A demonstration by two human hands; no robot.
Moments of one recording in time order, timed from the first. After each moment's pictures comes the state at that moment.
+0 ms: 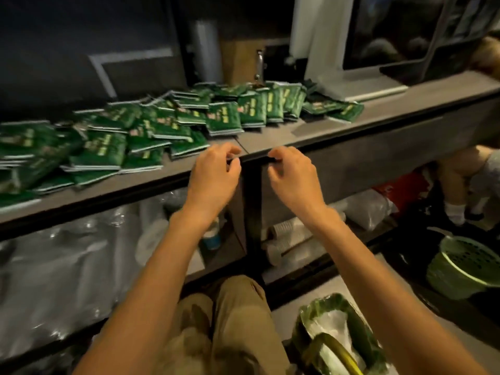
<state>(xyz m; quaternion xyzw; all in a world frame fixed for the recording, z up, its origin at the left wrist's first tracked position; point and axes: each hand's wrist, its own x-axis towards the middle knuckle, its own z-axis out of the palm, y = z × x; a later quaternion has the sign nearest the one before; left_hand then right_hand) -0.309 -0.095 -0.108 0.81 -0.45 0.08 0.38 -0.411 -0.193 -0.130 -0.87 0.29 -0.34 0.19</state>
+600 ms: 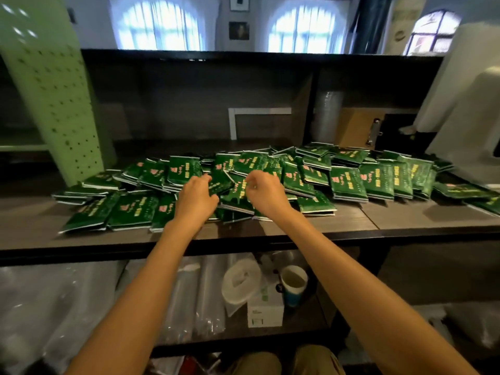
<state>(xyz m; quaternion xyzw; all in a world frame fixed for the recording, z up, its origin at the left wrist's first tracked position) -0.111 0.058 -0.079 0.94 -0.21 0.09 0.25 -0.175 -0.075 -0.073 -0.93 0.12 -0.20 0.28</state>
